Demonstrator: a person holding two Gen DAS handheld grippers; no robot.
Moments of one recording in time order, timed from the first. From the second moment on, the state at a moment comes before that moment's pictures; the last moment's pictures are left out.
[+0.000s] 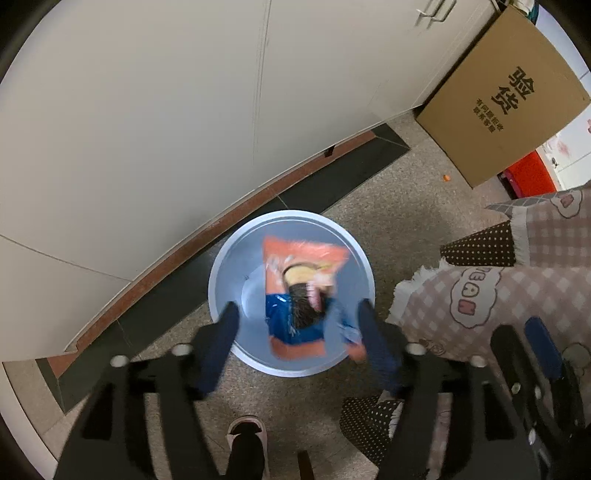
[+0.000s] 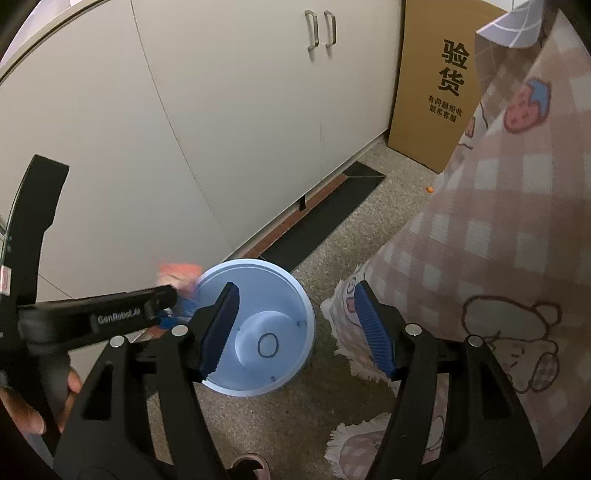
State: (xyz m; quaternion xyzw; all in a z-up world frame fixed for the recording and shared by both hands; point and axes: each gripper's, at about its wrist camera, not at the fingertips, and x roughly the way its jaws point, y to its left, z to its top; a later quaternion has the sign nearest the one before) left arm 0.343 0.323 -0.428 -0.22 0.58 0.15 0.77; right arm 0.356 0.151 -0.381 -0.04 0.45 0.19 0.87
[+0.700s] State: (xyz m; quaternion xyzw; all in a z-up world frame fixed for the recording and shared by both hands) left arm 0.241 0.318 -0.300 -0.20 0.47 0.21 0.83; right arm 0.309 0.158 -0.294 -0.01 0.43 0.25 0.87
